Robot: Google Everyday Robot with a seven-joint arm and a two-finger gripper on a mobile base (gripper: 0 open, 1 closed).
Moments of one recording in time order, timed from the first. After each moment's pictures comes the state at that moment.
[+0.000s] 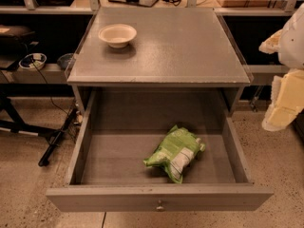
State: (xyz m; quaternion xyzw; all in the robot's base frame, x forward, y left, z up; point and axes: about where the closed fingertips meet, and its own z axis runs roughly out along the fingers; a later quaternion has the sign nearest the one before) arm 0.438 -0.217 0.976 -0.60 0.78 -0.03 0.16
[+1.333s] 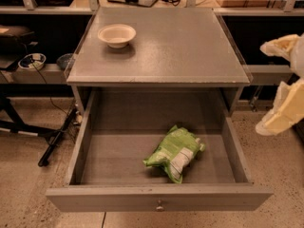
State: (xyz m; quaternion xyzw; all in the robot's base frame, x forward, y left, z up) arm 0.434 -0.205 0.977 -0.58 0.76 0.04 0.29
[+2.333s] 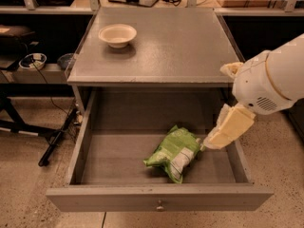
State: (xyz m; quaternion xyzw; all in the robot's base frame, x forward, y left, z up) arm 0.447 -0.137 0.920 -0.57 0.76 0.05 0.31
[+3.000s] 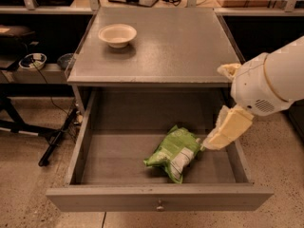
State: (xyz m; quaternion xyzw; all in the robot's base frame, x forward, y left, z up) arm 0.450 -0.133 0.914 -0.58 0.75 0.05 0.31
